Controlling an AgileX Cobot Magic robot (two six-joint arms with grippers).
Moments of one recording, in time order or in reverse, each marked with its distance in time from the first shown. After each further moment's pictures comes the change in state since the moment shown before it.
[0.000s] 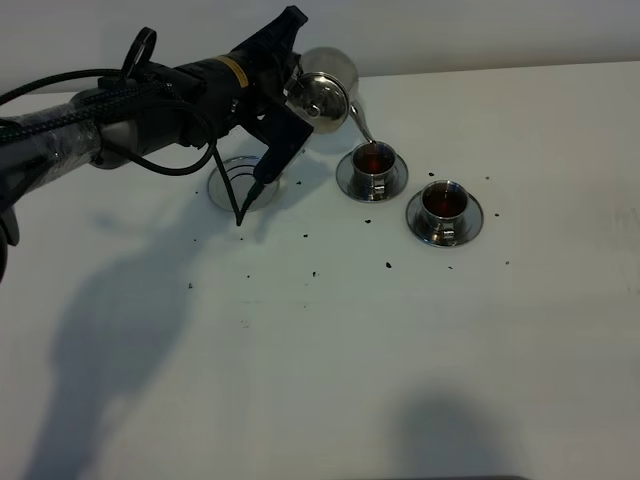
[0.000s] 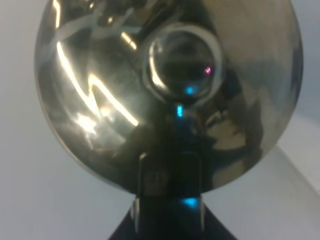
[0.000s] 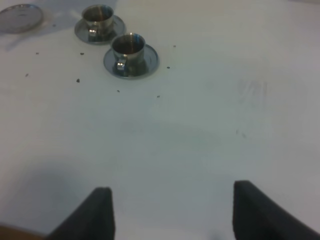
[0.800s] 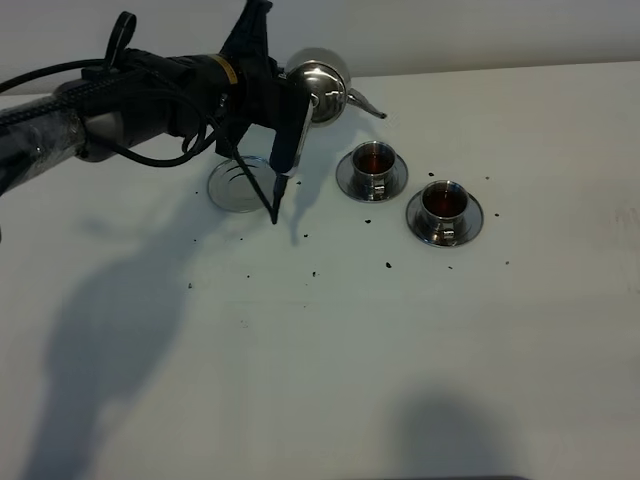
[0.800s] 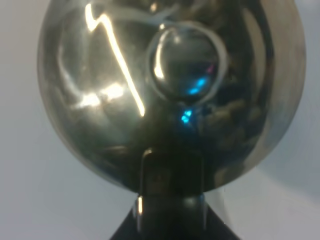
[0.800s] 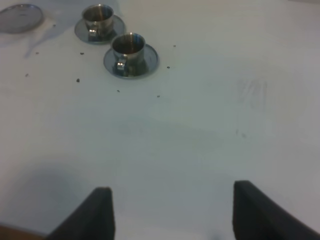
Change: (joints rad) left arm 0.009 -0.037 0.000 -0.001 0.143 -0.440; right arm 0.000 0.000 0.000 0.000 0.000 0.000
